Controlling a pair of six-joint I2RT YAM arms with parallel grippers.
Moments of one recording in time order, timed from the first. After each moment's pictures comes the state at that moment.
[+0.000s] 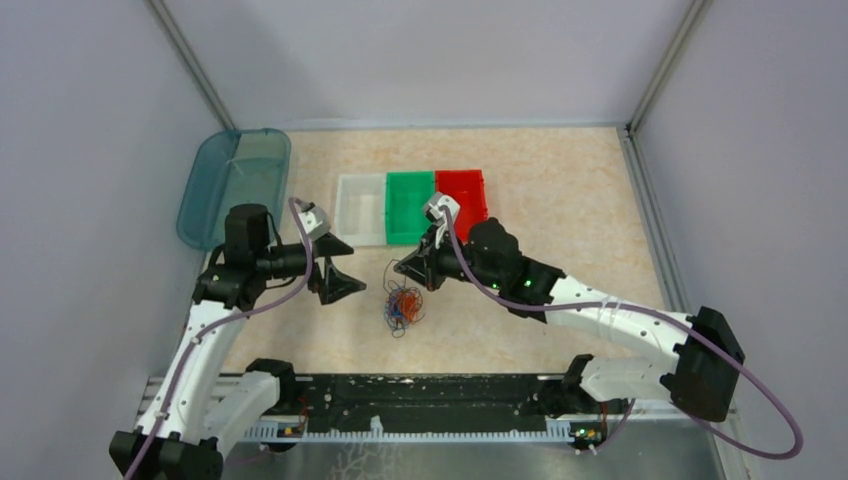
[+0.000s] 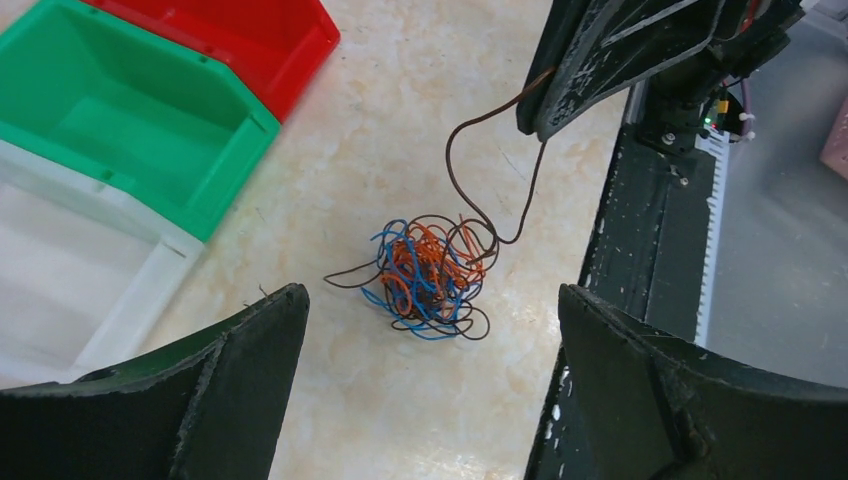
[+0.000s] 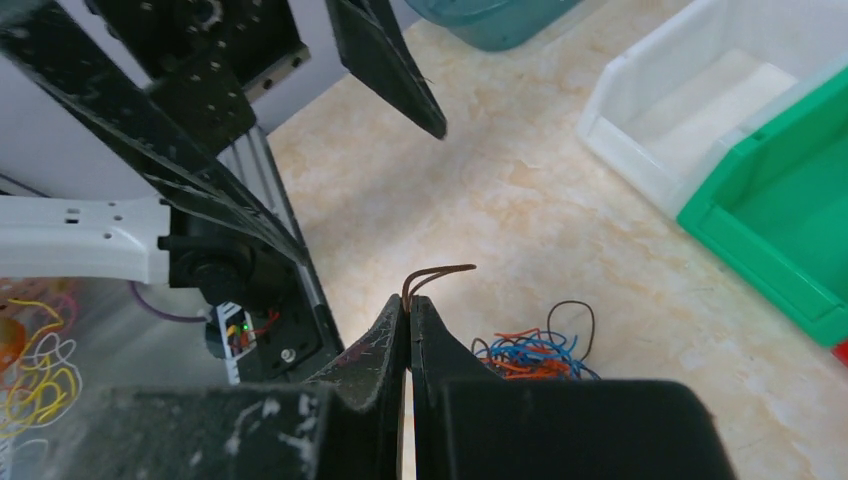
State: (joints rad) left arm -0.15 0.85 0.84 -0.58 1.00 0.36; right arm 0.97 1.16 0.84 0.13 -0.19 0.34
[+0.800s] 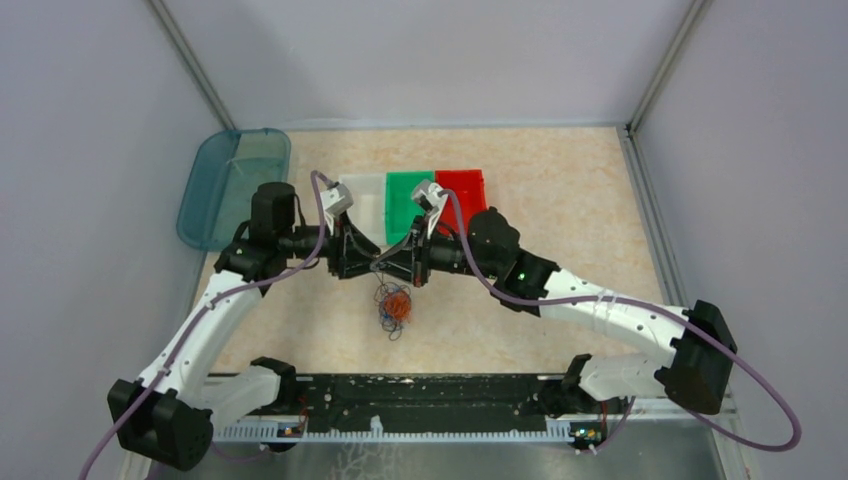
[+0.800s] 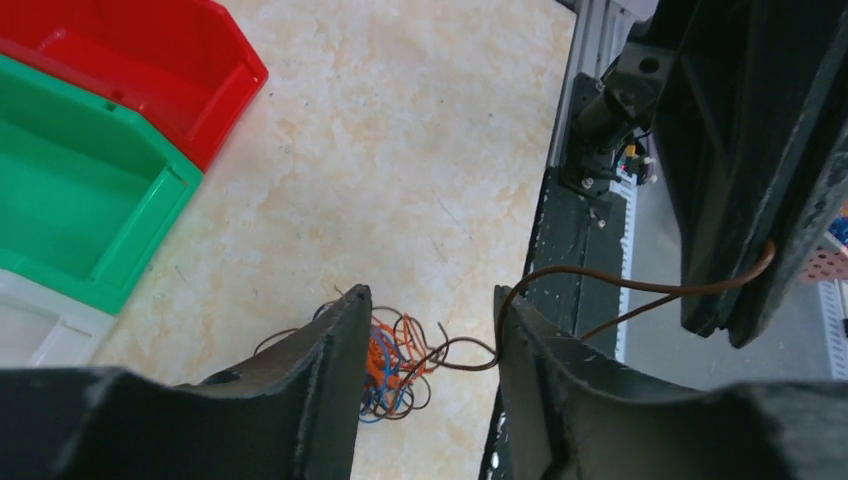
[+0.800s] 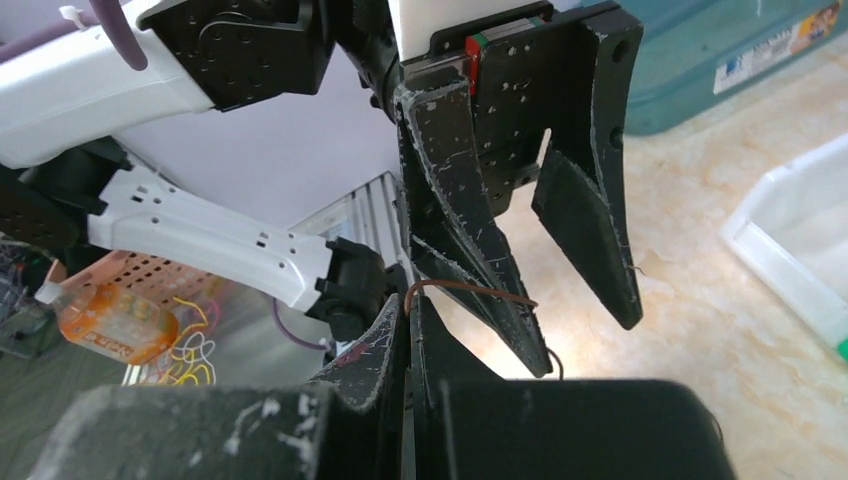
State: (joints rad) left arm -0.32 1.03 0.88 -0.40 0.99 0.10; right arm 1.00 1.21 0.93 0.26 -0.37 0.46
